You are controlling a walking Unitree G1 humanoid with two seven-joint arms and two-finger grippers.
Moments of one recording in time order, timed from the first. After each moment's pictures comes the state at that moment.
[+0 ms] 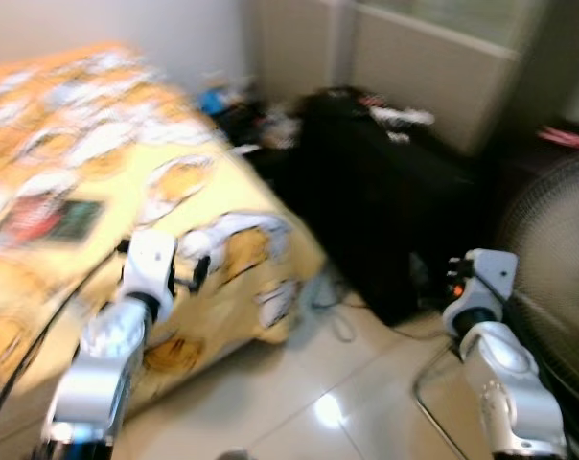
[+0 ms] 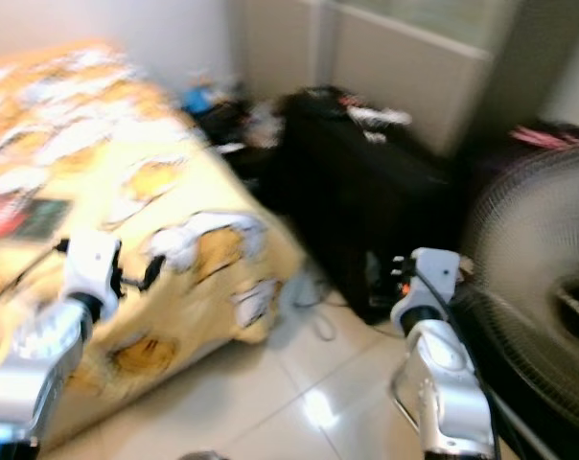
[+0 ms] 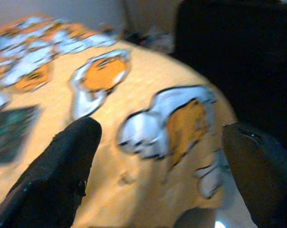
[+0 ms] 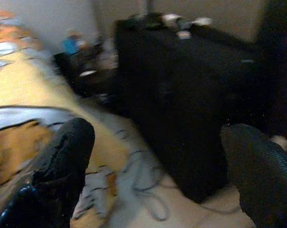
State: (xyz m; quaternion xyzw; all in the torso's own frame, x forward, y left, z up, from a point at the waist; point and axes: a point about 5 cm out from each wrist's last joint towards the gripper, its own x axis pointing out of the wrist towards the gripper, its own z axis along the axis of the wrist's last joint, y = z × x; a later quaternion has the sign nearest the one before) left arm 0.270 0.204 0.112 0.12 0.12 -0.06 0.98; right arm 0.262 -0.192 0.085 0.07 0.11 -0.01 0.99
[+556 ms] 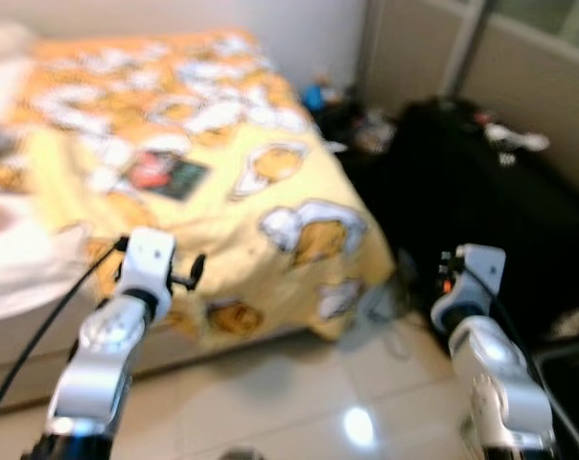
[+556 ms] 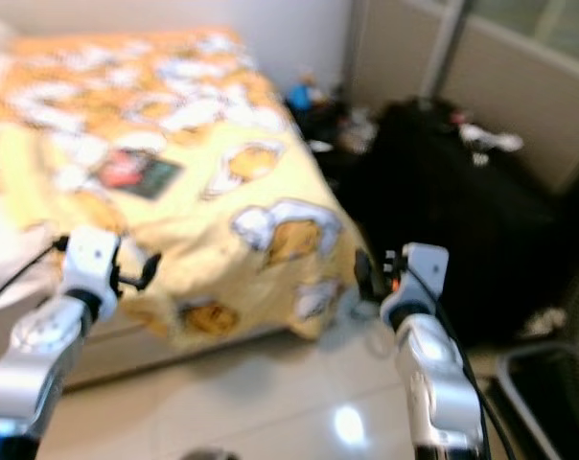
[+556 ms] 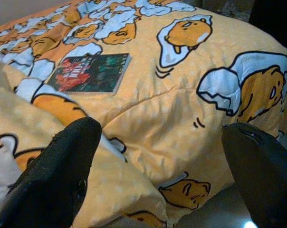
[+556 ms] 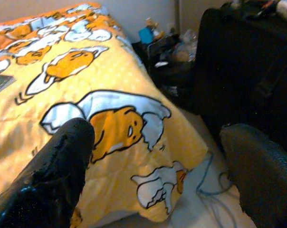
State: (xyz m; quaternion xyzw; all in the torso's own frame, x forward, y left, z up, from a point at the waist) left arm 0.271 0.201 0.107 0.12 0.12 -0.06 0.98; right arm 0.264 -0.190 0.085 0.08 0.11 0.00 0.99
